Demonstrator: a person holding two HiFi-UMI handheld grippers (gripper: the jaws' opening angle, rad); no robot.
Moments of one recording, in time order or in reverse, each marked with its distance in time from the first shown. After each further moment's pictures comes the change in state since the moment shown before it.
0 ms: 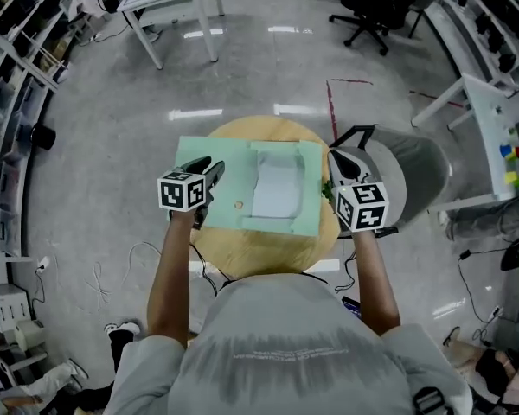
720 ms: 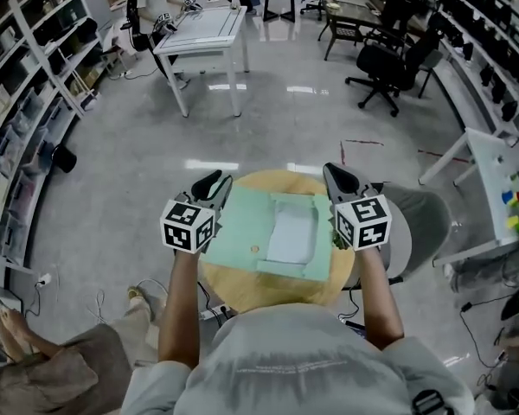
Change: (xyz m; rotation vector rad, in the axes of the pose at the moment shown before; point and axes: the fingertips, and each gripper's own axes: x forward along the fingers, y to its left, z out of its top) left arm -0.110 -0.032 0.139 0.312 -0.370 0.098; right arm 0.011 0.062 0.140 -0.178 -0.180 0.112
